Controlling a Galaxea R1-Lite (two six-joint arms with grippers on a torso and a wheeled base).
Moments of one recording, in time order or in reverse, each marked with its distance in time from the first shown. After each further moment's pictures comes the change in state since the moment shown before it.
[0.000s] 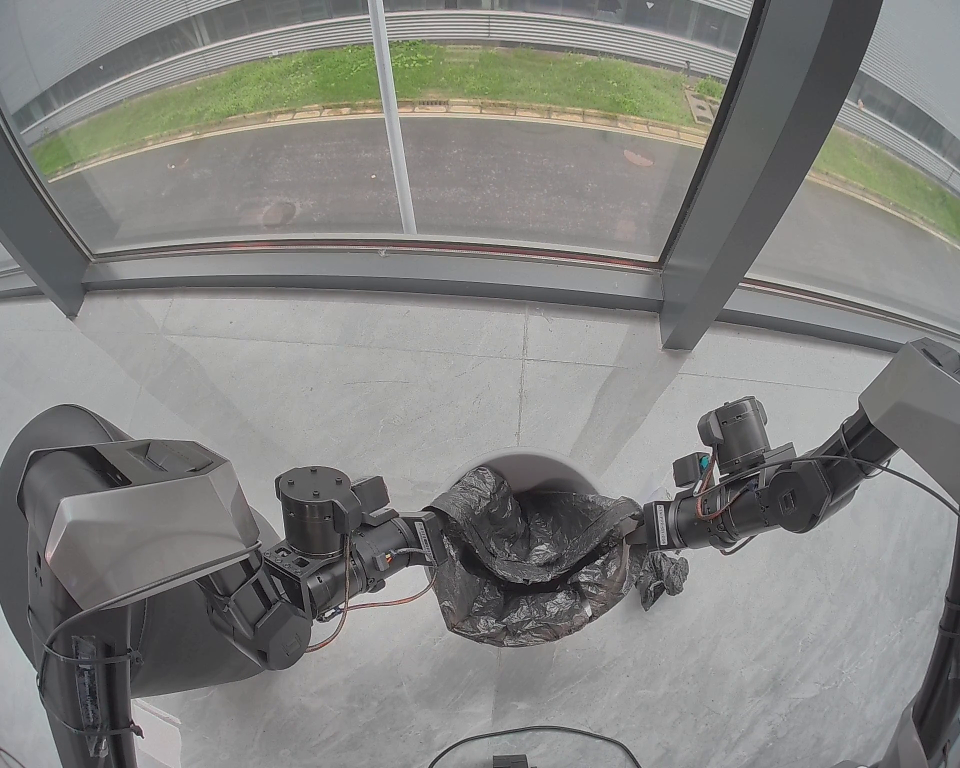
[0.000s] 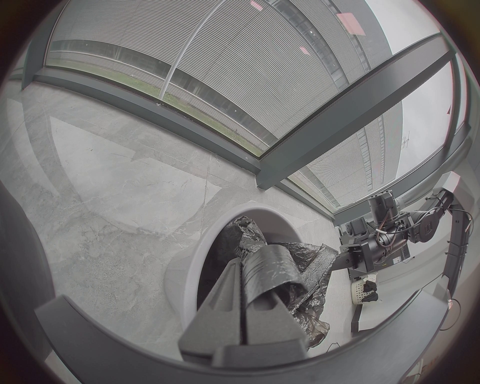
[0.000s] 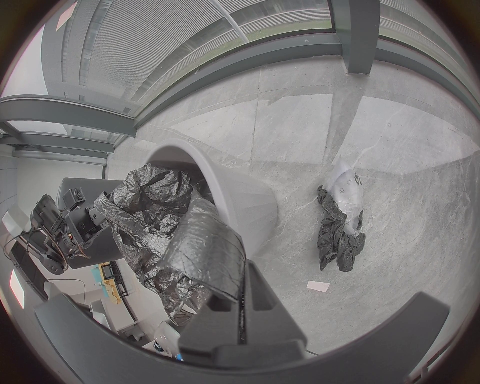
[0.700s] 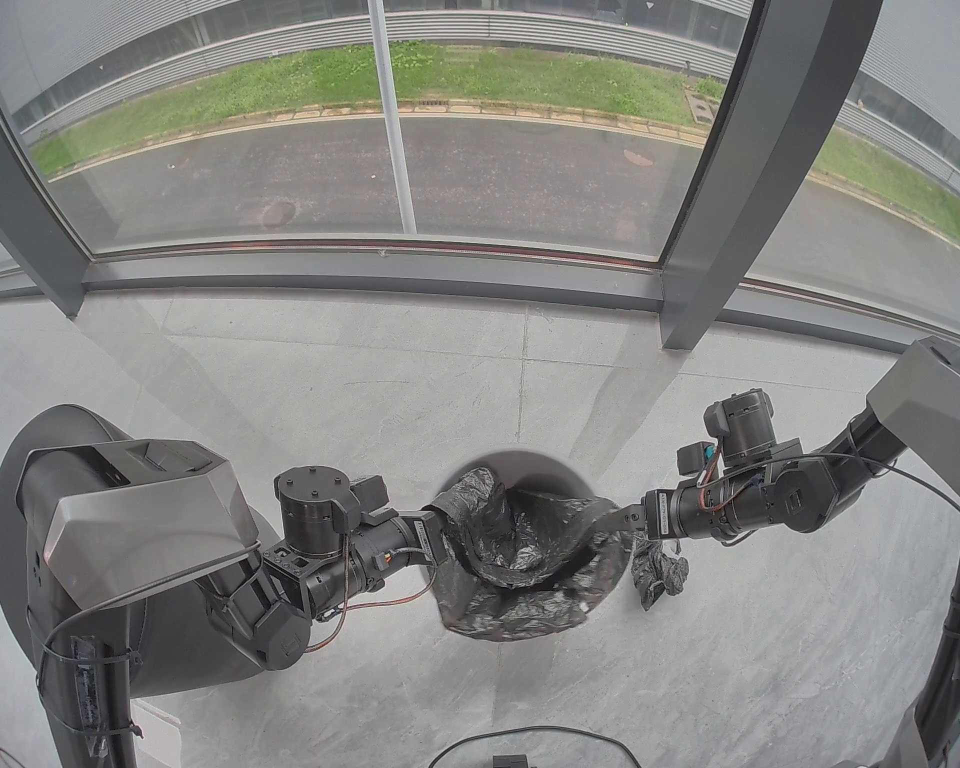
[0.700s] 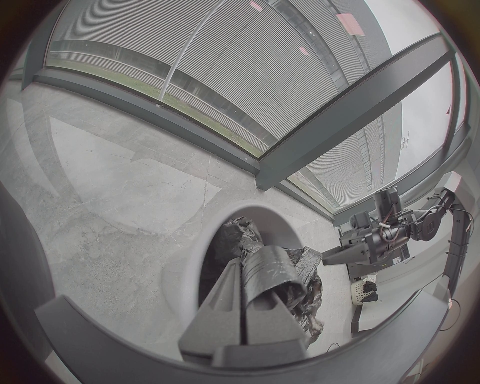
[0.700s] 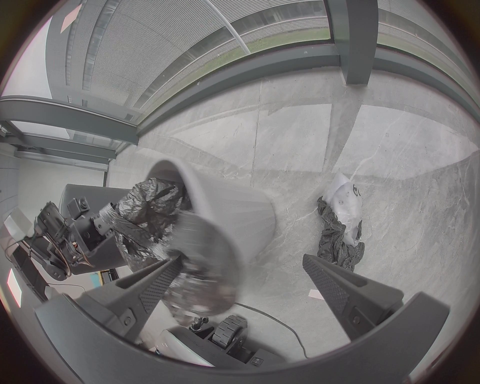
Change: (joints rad) left arm 0.000 -0.003 0.003 -0.005 0.000 0.000; right arm 0.002 -0.025 0.018 -0.062 -0.011 0.021
